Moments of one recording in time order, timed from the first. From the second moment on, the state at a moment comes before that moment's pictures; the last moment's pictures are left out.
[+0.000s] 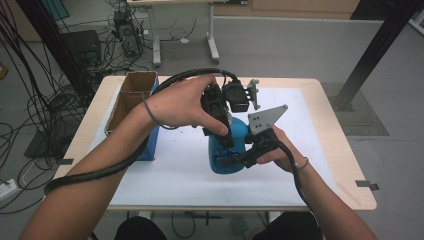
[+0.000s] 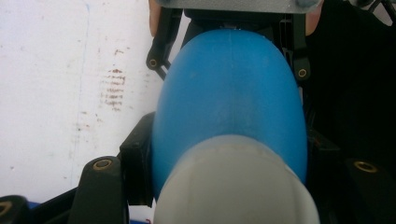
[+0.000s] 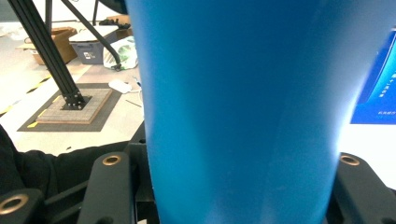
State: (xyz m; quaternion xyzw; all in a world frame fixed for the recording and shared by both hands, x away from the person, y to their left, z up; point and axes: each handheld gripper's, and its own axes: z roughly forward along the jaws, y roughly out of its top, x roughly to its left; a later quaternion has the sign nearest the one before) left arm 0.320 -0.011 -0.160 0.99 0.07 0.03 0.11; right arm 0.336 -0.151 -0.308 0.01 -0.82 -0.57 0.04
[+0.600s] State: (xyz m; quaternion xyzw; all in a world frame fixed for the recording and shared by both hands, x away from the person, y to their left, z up) left arm 0.321 -0.012 -0.160 0.99 0.07 0.03 0.10; right arm 0.336 -0.151 -0.309 0.01 -0.82 -0.57 0.05
